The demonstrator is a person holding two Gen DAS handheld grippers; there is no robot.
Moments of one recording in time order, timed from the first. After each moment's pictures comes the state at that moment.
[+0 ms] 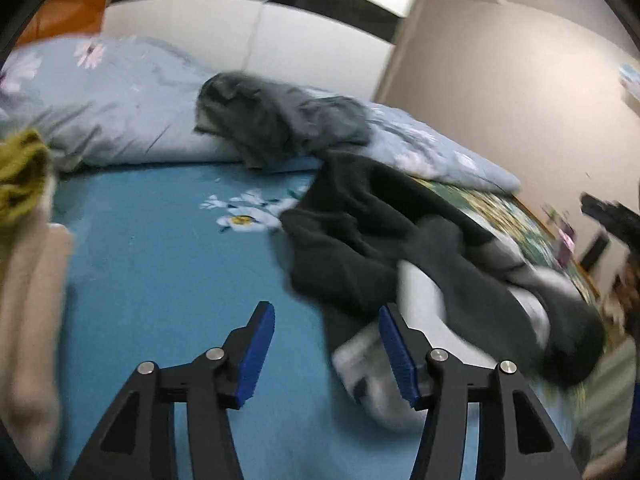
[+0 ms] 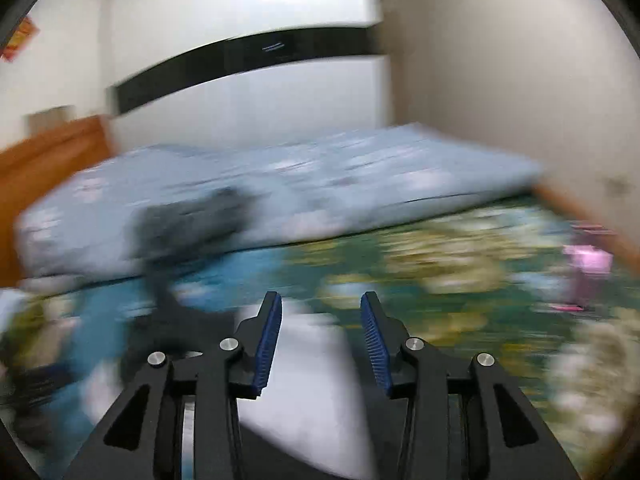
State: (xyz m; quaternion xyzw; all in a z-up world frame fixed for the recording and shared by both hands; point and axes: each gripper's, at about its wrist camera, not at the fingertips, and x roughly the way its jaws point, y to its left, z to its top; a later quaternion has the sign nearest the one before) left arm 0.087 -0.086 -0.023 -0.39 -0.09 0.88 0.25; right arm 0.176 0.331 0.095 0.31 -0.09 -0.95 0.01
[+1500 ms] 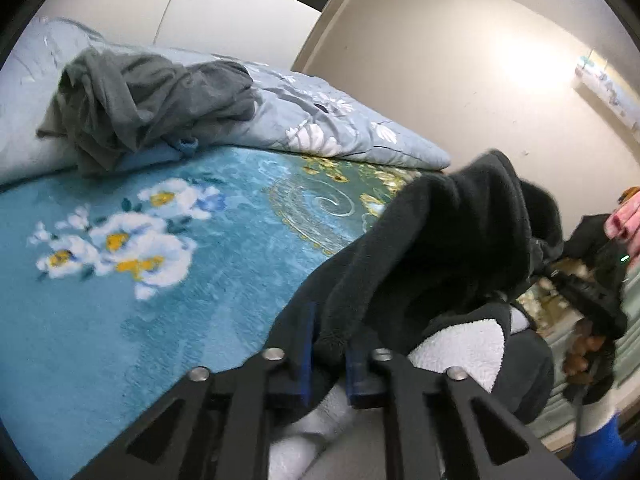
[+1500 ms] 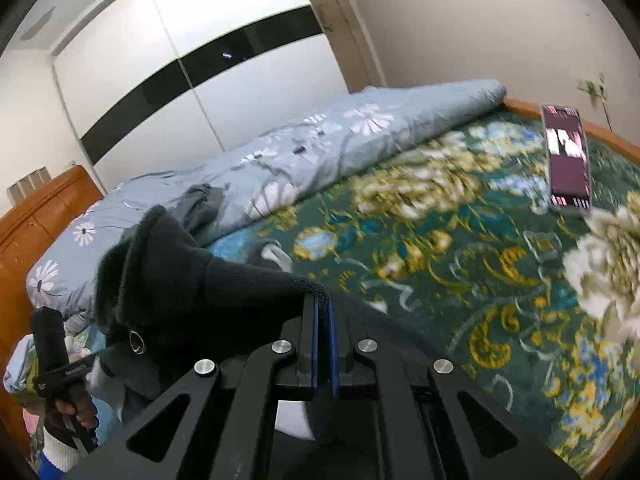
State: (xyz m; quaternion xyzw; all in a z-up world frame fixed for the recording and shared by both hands) left arm 0.077 0.049 -0.002 -0.41 -0.06 0.82 0.40; right arm 0.245 0.413 0.059 0.28 -0.20 -0.94 -0.07
